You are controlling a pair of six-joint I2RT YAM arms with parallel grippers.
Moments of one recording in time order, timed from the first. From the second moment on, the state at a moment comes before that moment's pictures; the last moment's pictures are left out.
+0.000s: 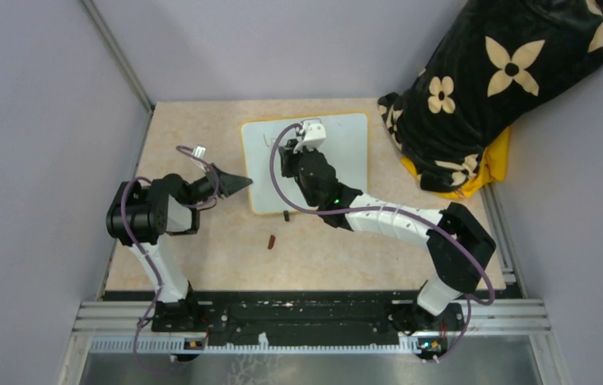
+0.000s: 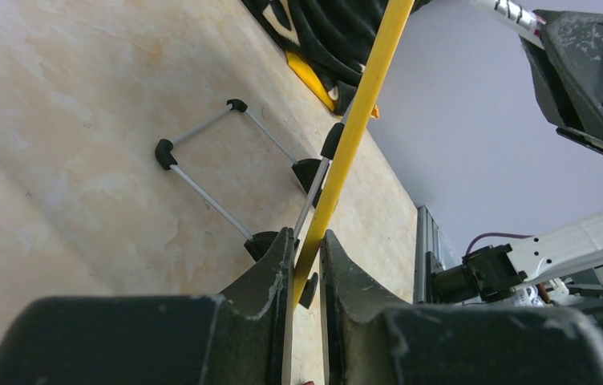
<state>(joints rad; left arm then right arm) 0.05 1.92 0.54 1.55 1.08 -1.00 0.94 1.60 1.10 0.47 0.54 0.29</state>
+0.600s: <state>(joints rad) 0.05 1.92 0.54 1.55 1.08 -1.00 0.95 1.60 1.09 0.44 0.52 0.29</state>
